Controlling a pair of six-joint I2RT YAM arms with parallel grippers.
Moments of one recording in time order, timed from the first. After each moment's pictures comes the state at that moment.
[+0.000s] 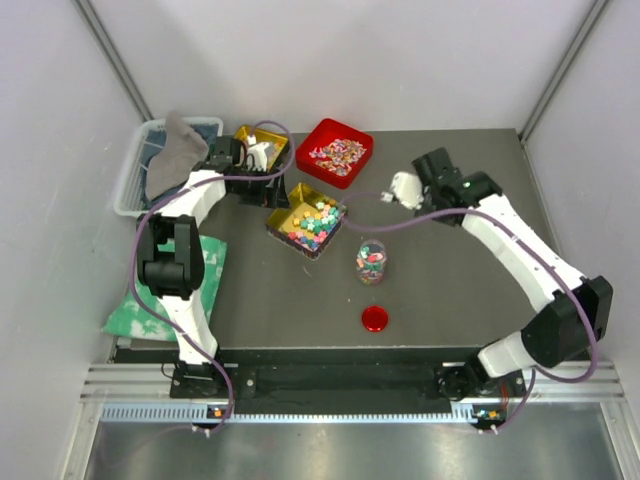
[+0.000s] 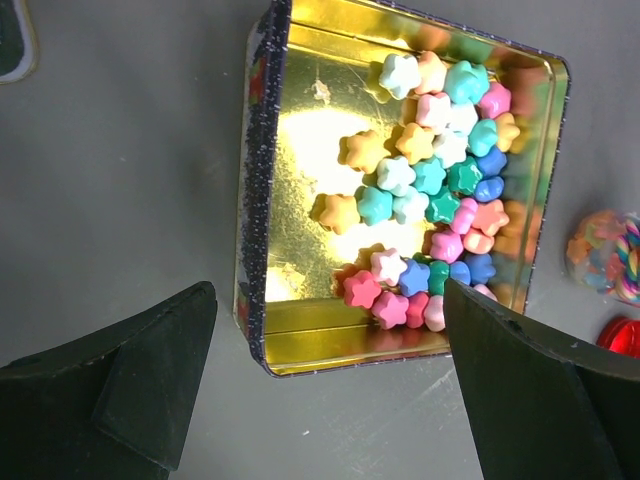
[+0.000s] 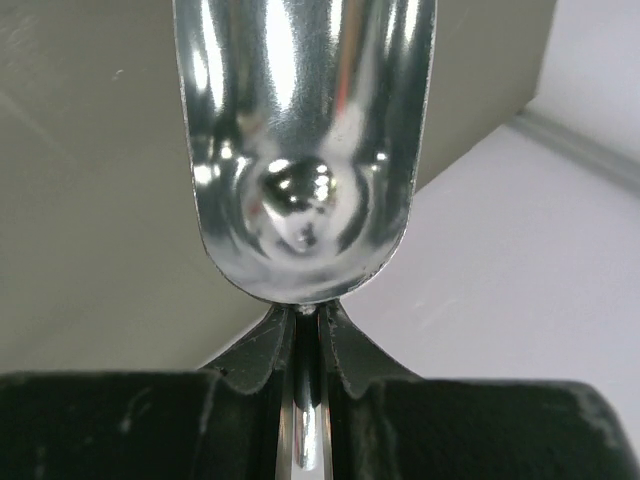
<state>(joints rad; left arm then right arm) -0.09 1.94 1.53 -0.57 0.56 0.07 0.53 1.44 1.42 -1.05 0.45 -0.86</state>
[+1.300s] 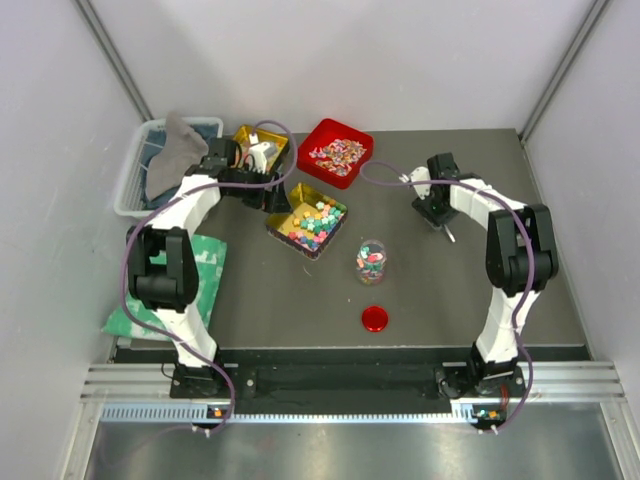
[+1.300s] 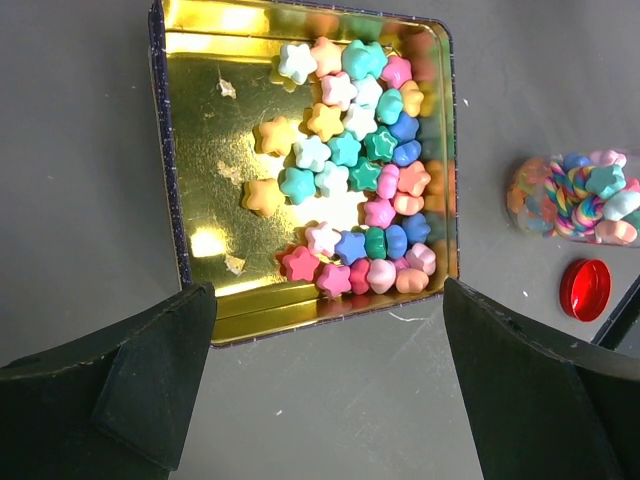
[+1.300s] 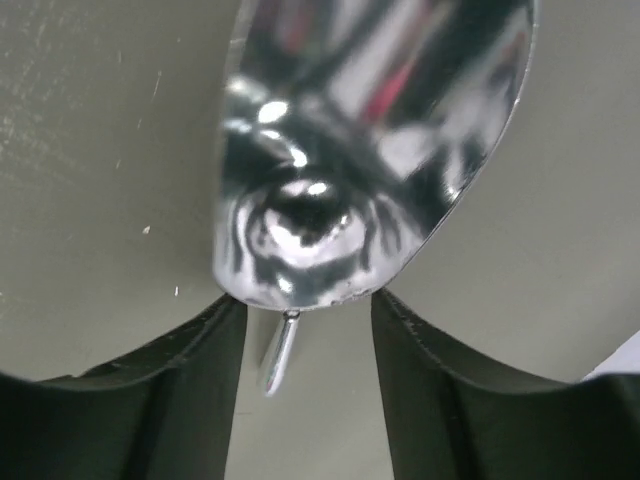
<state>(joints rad) -0.09 1.83 1.46 -0.58 0.70 0.17 0.18 1.93 1.36 -0.56 0.15 -0.57</state>
